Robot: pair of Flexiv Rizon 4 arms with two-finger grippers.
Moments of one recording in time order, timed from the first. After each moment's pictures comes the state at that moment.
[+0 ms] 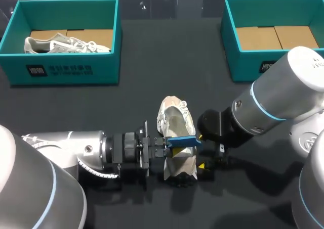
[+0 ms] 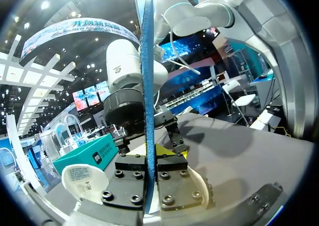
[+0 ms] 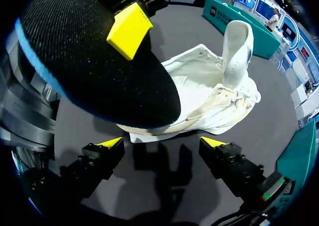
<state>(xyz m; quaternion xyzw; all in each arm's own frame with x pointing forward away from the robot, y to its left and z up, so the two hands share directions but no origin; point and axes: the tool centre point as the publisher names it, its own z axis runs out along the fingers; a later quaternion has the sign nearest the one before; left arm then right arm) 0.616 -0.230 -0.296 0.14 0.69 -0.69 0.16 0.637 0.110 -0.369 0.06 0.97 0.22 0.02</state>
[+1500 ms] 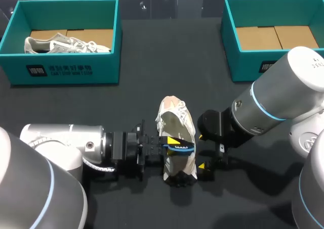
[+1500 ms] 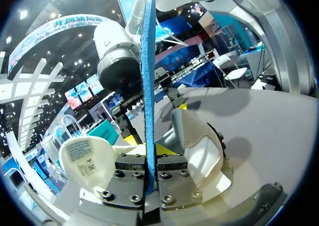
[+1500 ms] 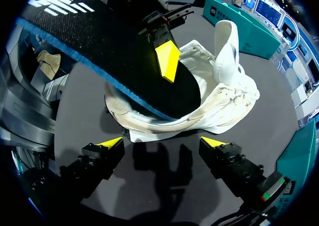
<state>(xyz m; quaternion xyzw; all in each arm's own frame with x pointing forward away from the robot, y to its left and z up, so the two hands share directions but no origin) 0.648 -0.215 -0.347 0.20 0.73 -0.62 0.20 0.637 0.110 -0.369 0.06 0.97 0.22 0.02</state>
